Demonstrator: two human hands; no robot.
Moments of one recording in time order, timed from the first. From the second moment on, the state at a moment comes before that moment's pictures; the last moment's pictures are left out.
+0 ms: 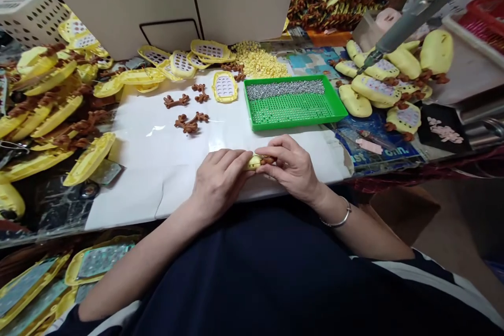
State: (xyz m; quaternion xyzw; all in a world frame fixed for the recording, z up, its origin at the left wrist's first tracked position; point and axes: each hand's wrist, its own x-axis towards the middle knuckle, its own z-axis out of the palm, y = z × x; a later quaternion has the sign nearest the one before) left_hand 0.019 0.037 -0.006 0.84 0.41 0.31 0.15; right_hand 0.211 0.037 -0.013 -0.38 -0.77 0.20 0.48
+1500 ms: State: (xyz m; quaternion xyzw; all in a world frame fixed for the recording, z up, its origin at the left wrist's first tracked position) left_hand -0.007 0.044 0.015 0.49 0.46 0.30 0.68; right_hand 0.237 0.050 0.000 -0.21 -0.79 0.25 0.52
